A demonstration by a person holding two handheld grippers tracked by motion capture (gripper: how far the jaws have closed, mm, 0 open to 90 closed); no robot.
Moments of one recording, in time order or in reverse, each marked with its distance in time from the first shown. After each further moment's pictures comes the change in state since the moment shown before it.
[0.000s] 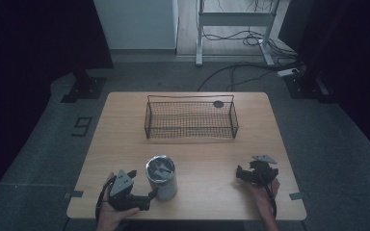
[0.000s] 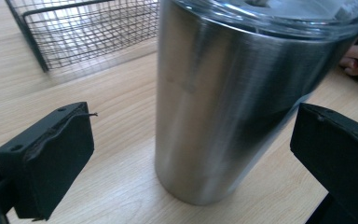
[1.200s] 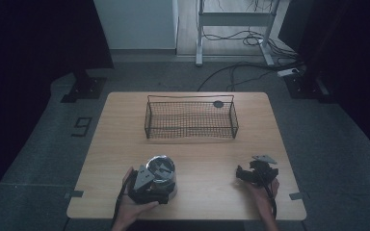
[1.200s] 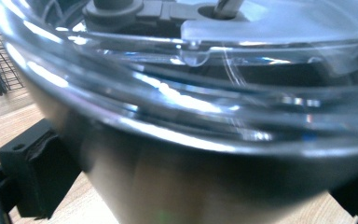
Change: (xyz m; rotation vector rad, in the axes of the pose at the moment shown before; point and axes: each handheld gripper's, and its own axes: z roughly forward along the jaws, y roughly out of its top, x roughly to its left) left arm -0.022 0.011 0.048 0.005 0.009 0.040; right arm 0.000 0.000 0.000 0.001 0.000 -0.001
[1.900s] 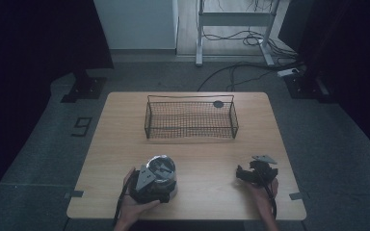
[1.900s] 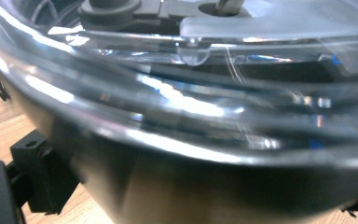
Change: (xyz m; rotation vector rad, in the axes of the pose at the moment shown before) left arm -0.002 -0.001 0.003 -0.016 0.018 0.018; right arm 0.000 0.000 0.000 -0.003 0.003 -0.005
